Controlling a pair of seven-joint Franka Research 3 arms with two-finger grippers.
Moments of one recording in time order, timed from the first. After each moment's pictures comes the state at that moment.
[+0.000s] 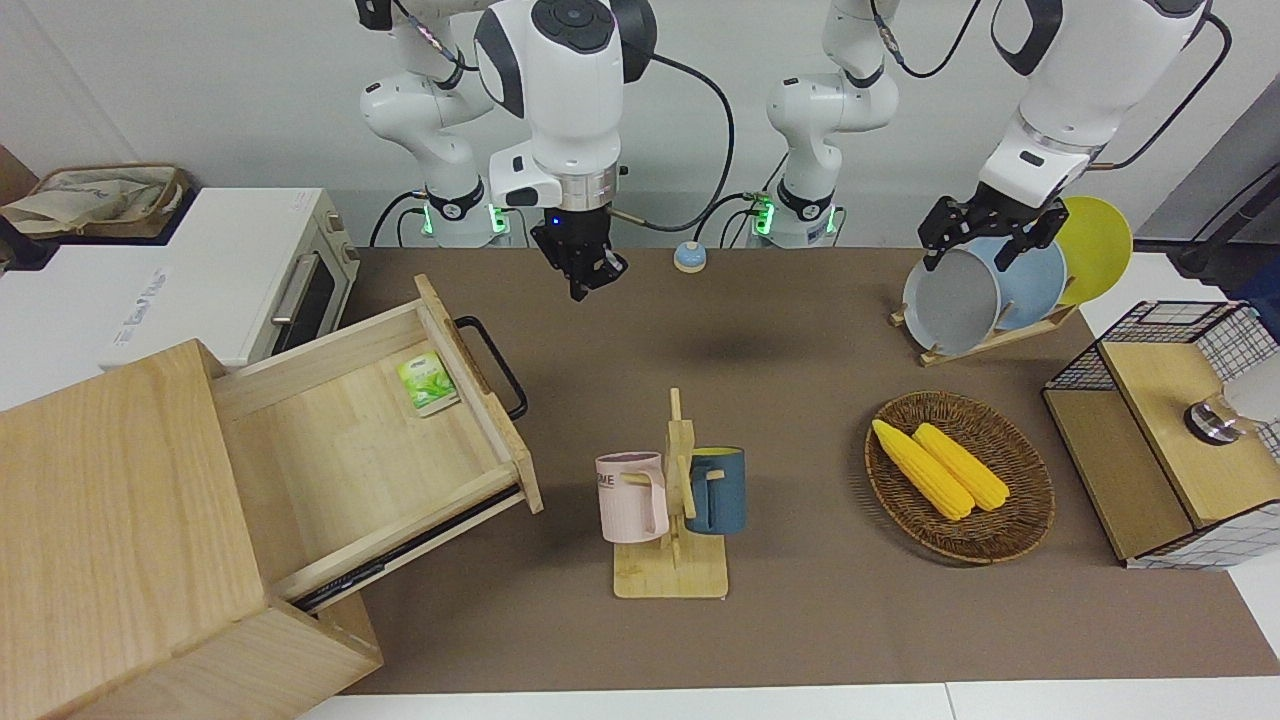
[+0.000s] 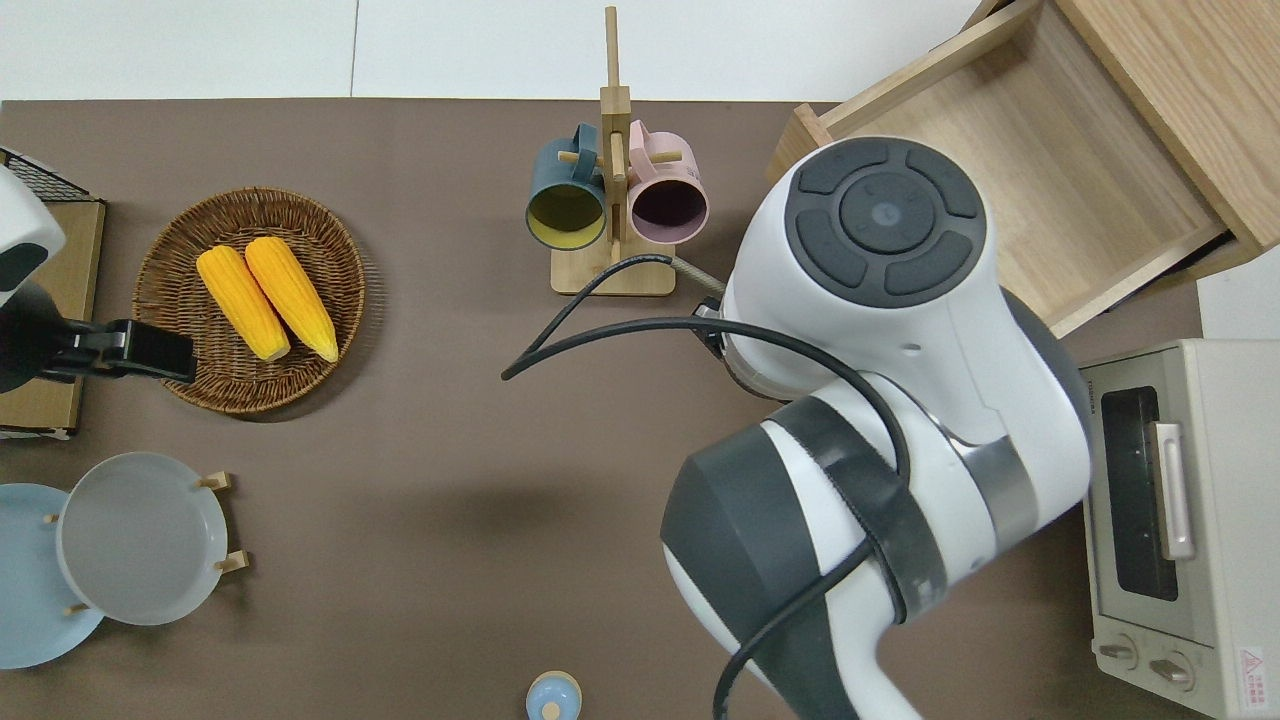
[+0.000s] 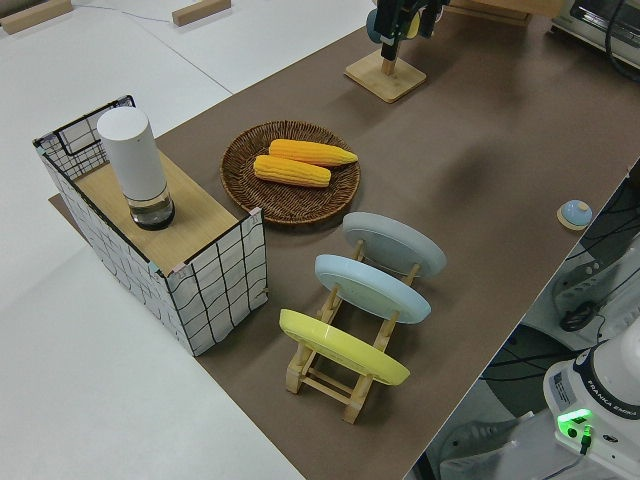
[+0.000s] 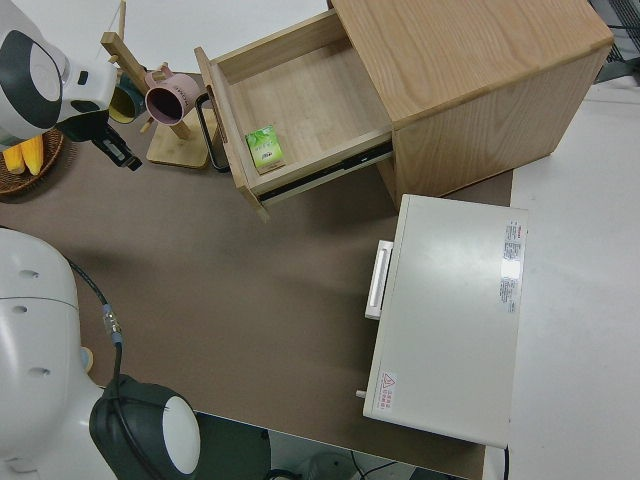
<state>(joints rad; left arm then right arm) 0.03 0.04 -0.06 -1.51 0.00 1.52 0.02 0.46 0.29 0.02 -1.31 -0.02 1.55 1.19</state>
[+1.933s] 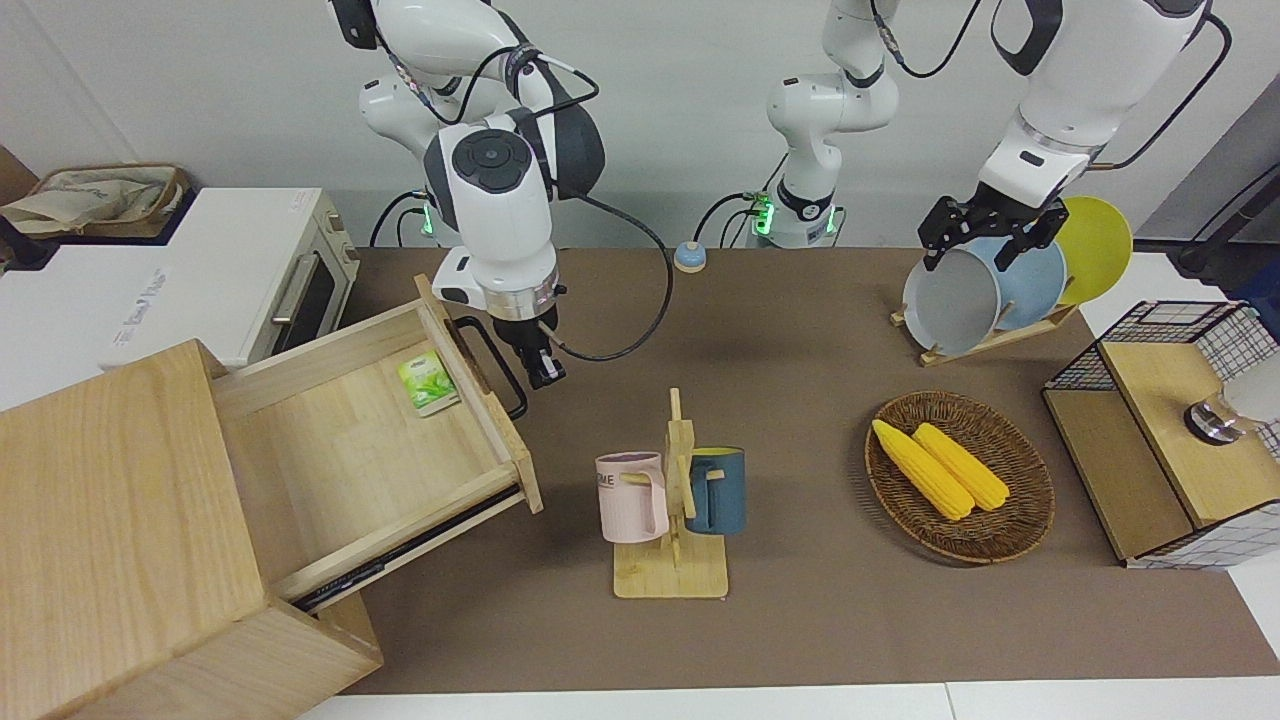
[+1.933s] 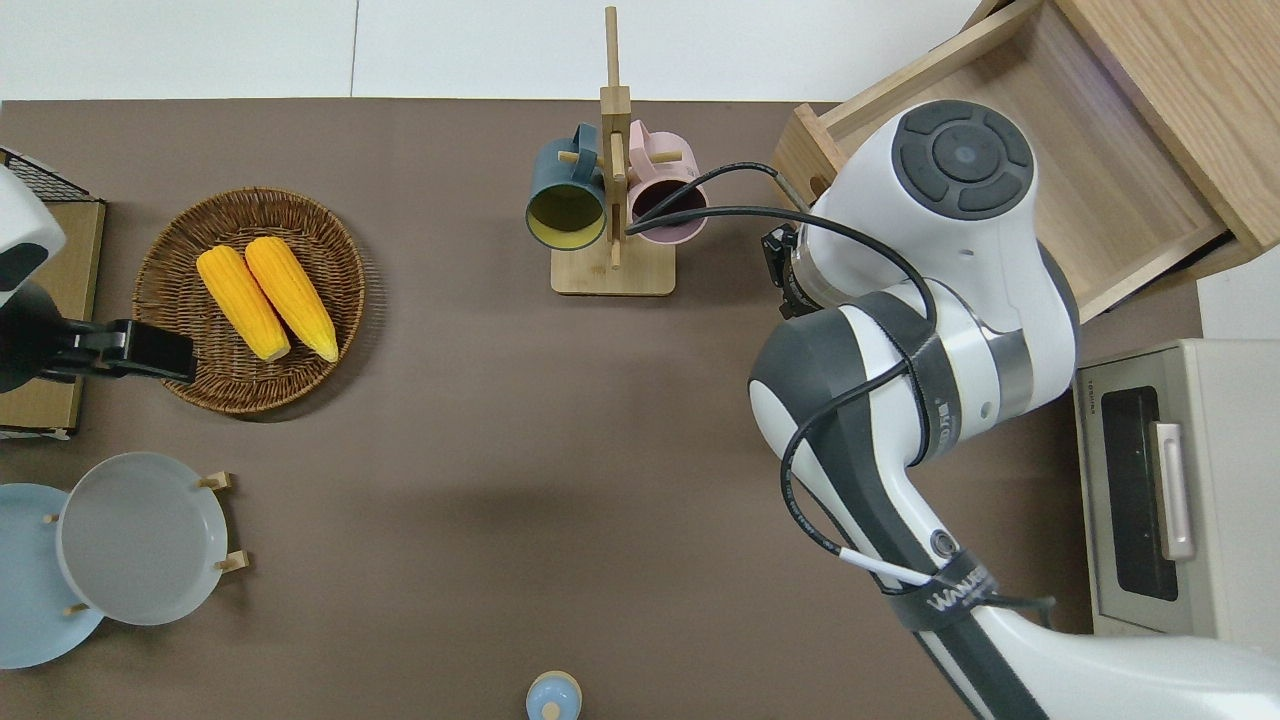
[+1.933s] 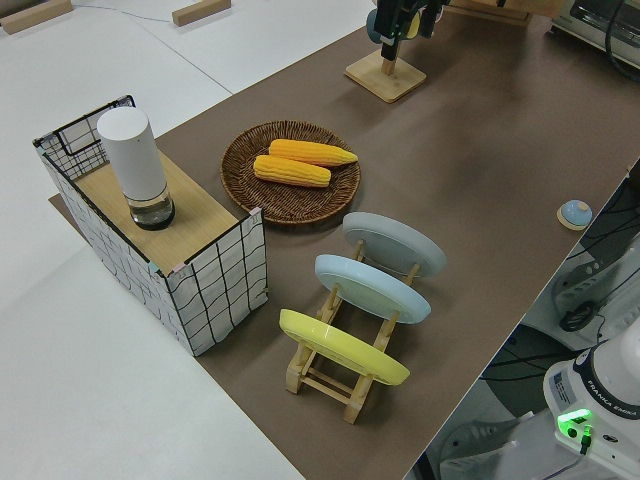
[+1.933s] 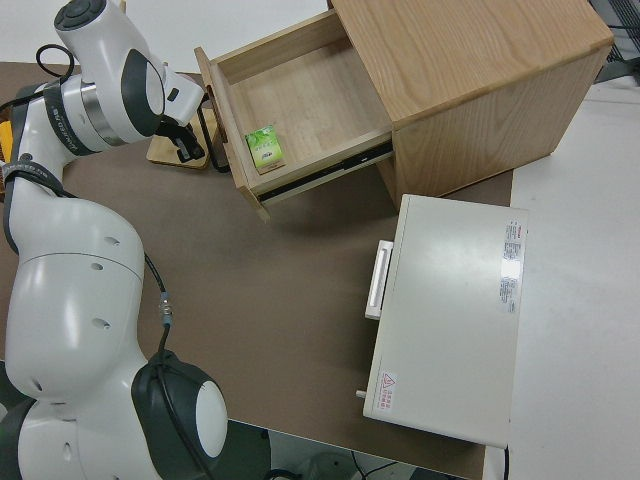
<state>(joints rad) 0.03 0.04 -0.06 -1.51 0.00 1.52 0.02 0.34 0.37 0.00 -1.42 0.00 1.81 1.37</state>
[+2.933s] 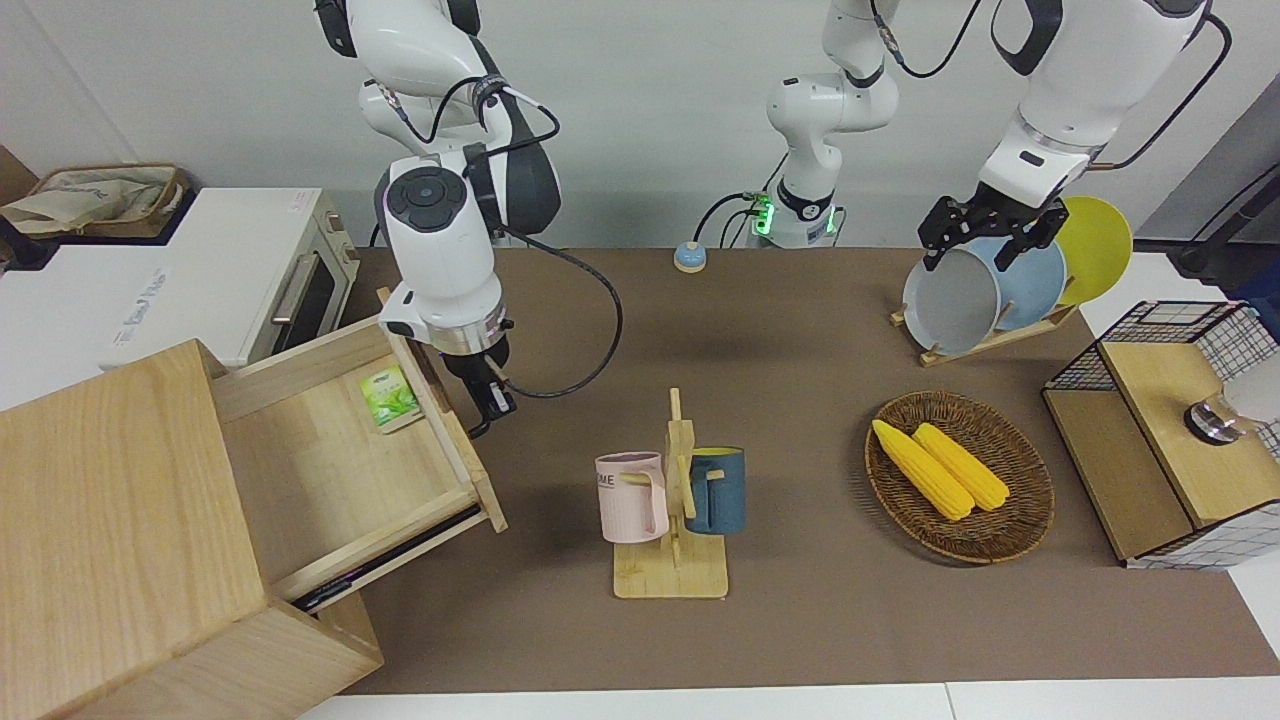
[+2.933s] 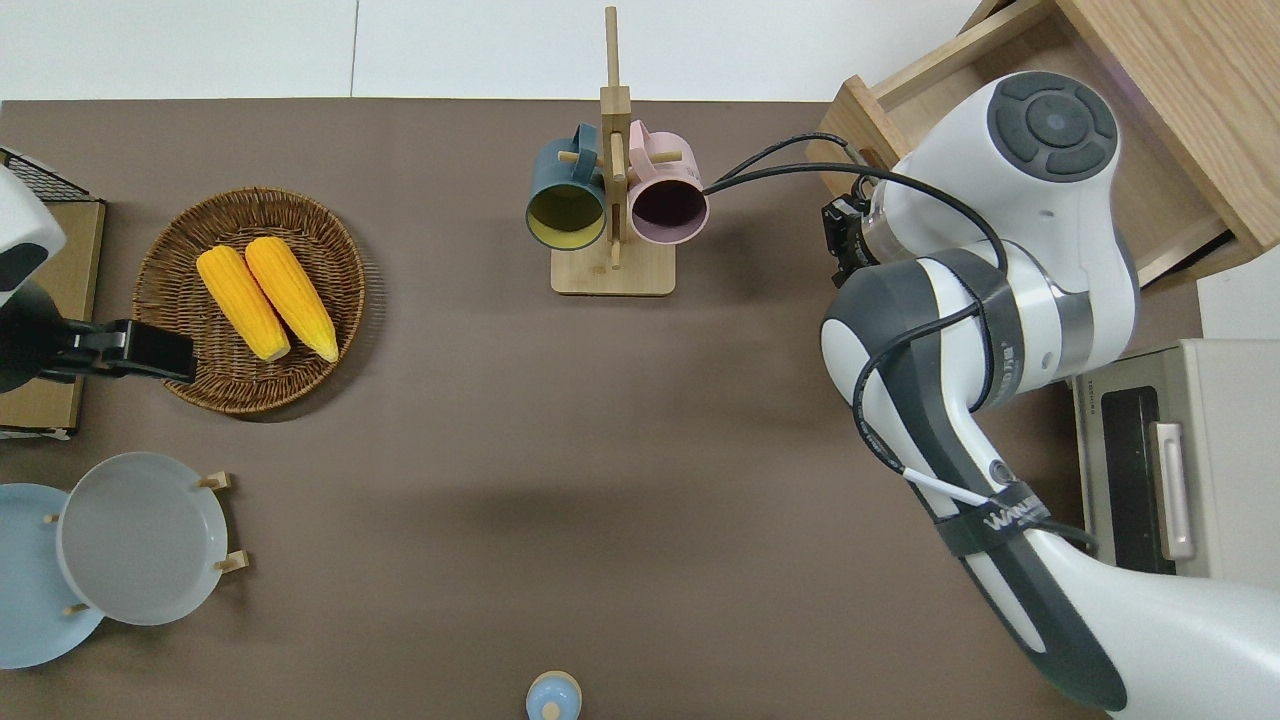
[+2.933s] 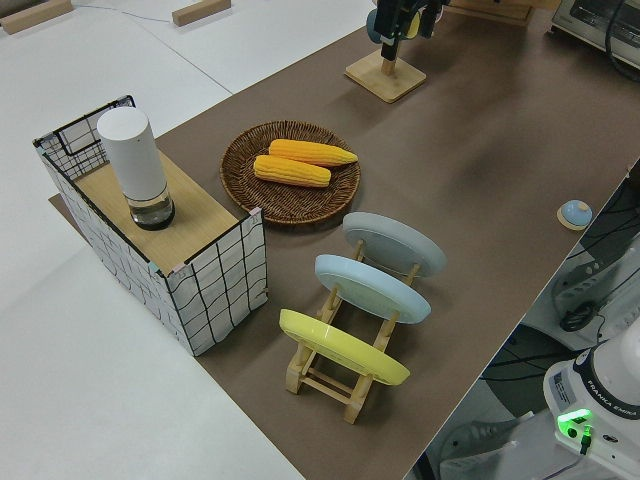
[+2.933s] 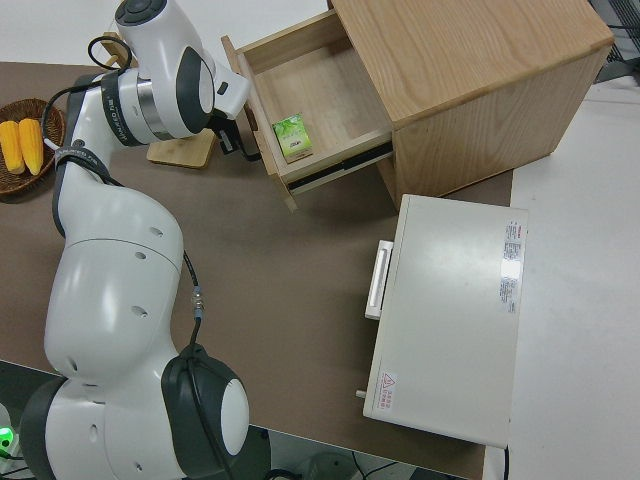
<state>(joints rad) 0.03 0.04 -0.06 -1.51 0.00 1.52 0.02 0.24 0.41 0.00 -1.42 -0.01 1.87 1.28</state>
